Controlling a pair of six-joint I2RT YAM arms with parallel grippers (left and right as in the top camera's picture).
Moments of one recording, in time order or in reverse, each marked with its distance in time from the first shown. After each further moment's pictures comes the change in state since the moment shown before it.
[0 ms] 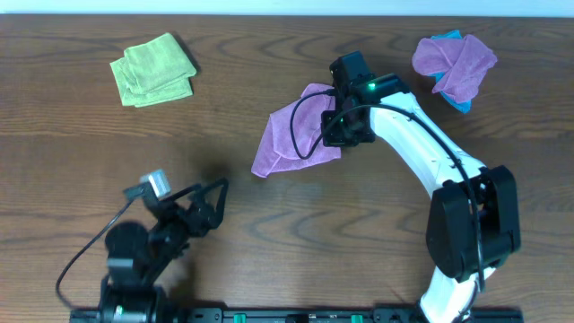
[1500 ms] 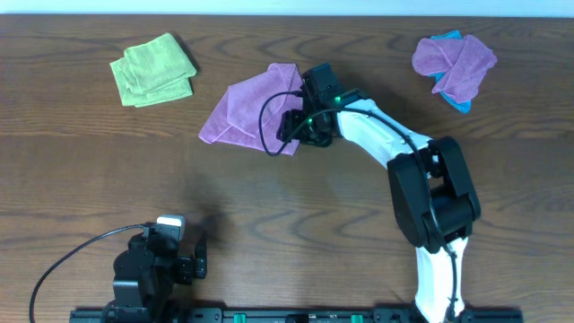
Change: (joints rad) left arm 0.001 -0.409 0.000 -0.770 -0.390 0.879; right arm 0.069 0.219 -0.008 0.395 -0.249 0.185
